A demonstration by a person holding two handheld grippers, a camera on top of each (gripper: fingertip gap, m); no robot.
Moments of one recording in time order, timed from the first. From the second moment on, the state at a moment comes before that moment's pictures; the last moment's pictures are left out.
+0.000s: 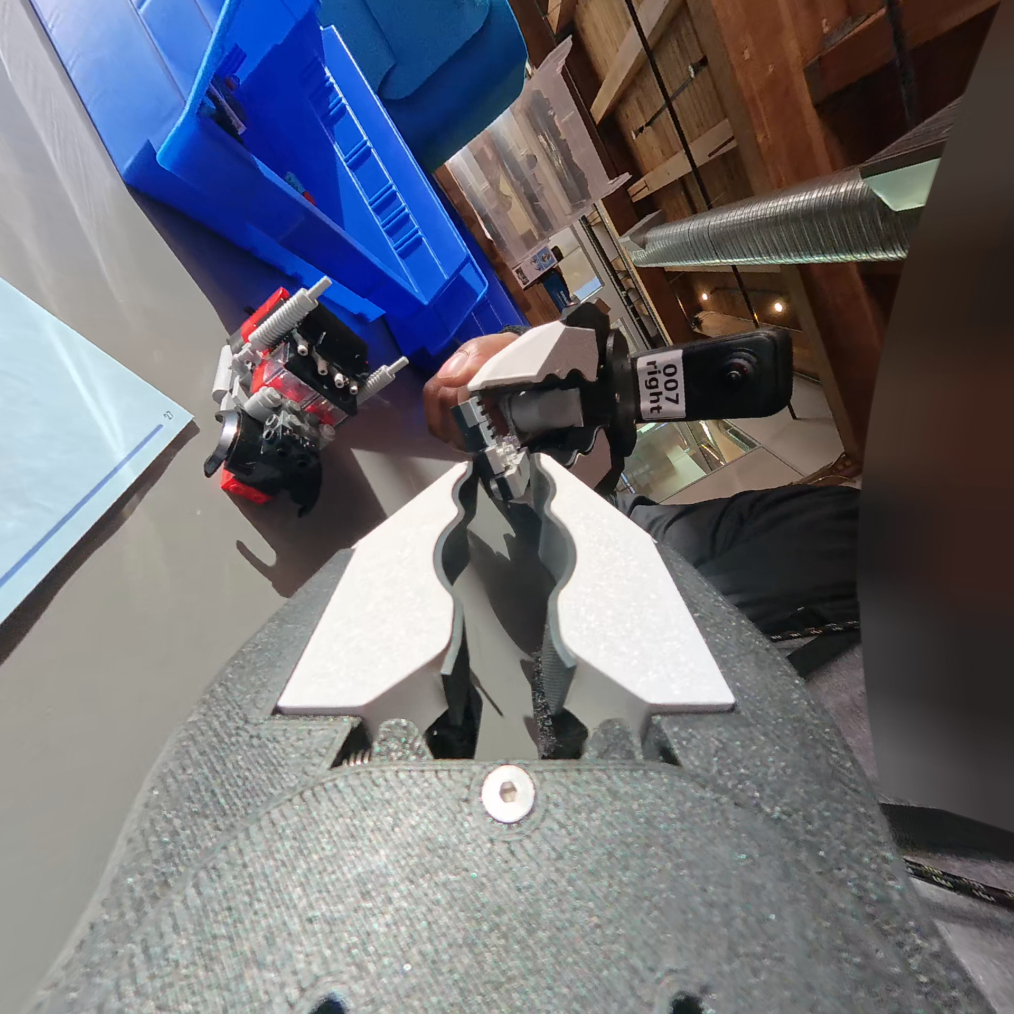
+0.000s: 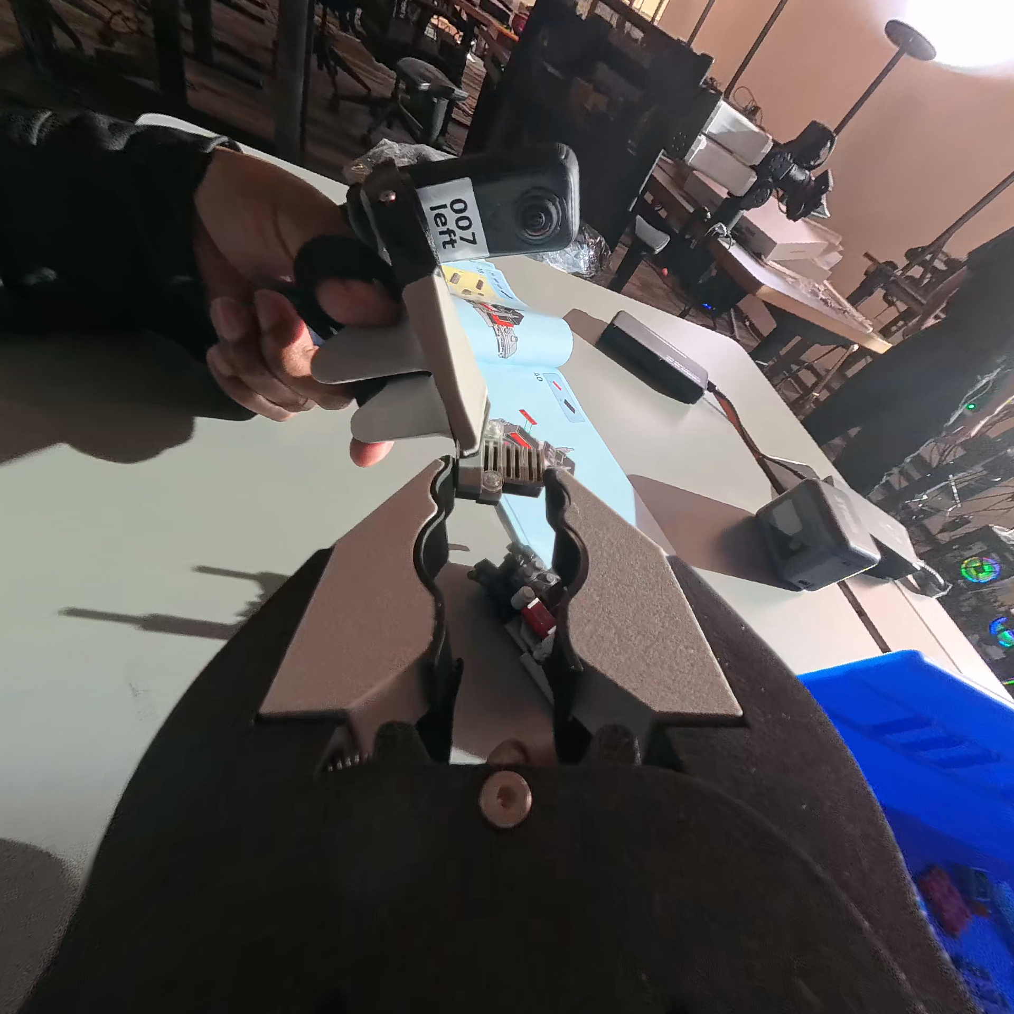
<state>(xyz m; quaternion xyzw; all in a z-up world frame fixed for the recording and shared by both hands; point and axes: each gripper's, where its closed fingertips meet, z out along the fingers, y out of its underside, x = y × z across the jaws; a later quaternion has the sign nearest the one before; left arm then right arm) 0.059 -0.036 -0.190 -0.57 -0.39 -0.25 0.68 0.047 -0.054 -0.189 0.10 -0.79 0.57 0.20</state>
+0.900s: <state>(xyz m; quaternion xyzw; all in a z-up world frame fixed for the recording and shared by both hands) 0.073 -0.036 -0.161 -0.57 -0.30 -0.21 0.73 0.068 -0.048 -0.146 0.10 -0.73 0.66 0.15</state>
